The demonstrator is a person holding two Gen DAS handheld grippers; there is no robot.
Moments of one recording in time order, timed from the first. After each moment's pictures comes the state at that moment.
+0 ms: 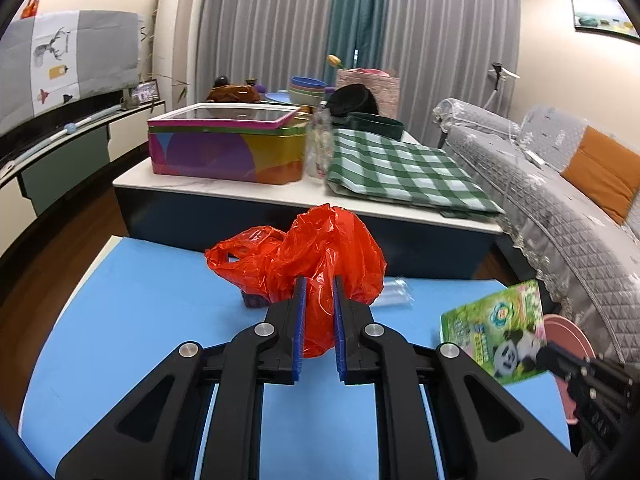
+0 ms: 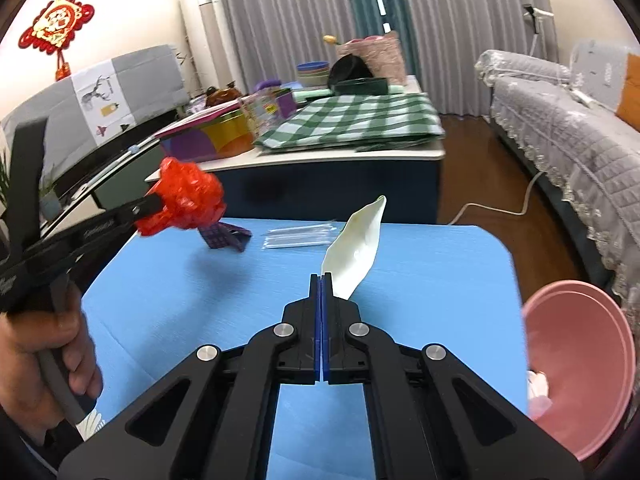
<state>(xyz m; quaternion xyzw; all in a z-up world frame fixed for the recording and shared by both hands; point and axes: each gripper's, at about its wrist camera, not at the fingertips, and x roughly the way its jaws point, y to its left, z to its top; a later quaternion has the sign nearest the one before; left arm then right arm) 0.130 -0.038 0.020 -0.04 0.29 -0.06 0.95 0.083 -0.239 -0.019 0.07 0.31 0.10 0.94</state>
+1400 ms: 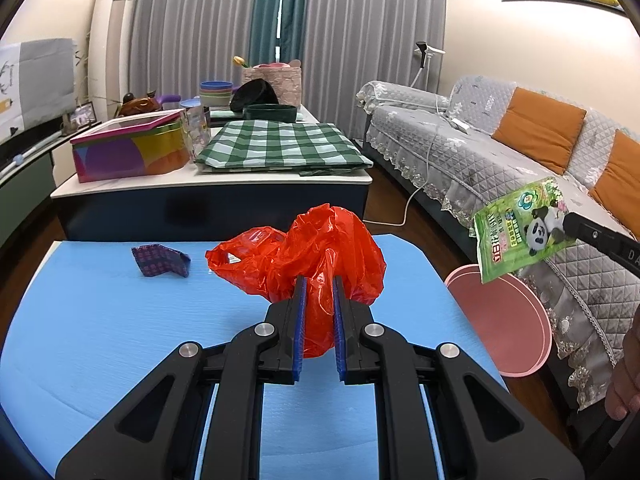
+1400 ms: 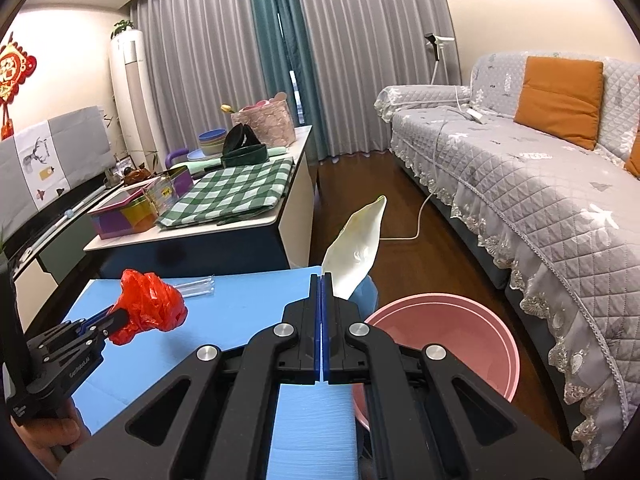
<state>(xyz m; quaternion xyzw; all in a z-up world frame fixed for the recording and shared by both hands) 0.057 -0.137 0.013 0.00 0.28 -0.16 0.95 0.003 -0.366 0.034 0.10 0.24 -0.05 0.96</state>
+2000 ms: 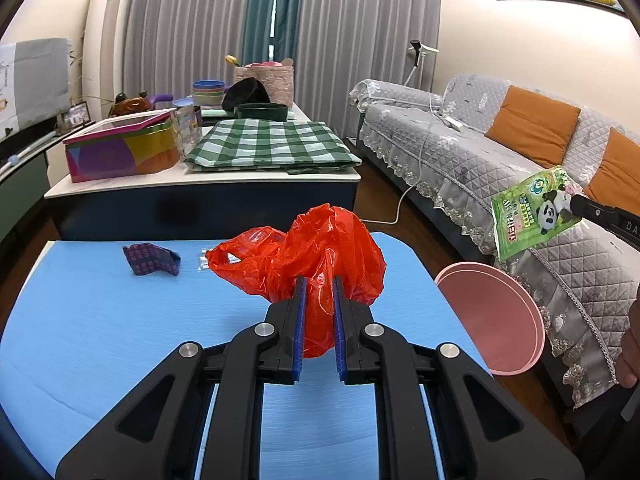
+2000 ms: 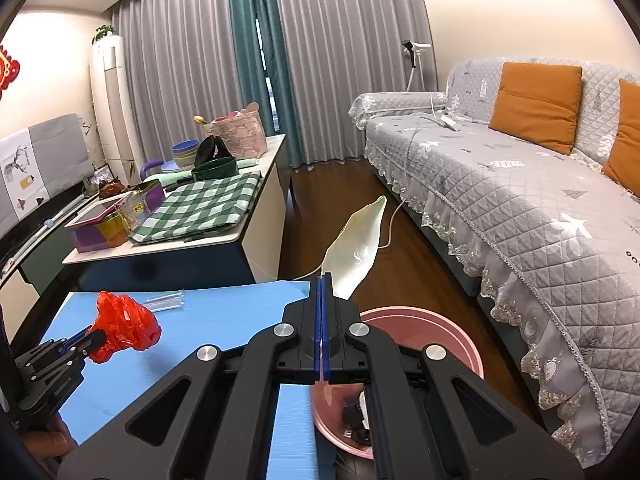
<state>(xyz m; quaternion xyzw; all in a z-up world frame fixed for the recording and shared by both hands) 0.055 -0.146 0.013 0.00 0.28 -0.18 0.94 0.001 -0.398 0.049 0.09 0.24 -0.10 0.96</state>
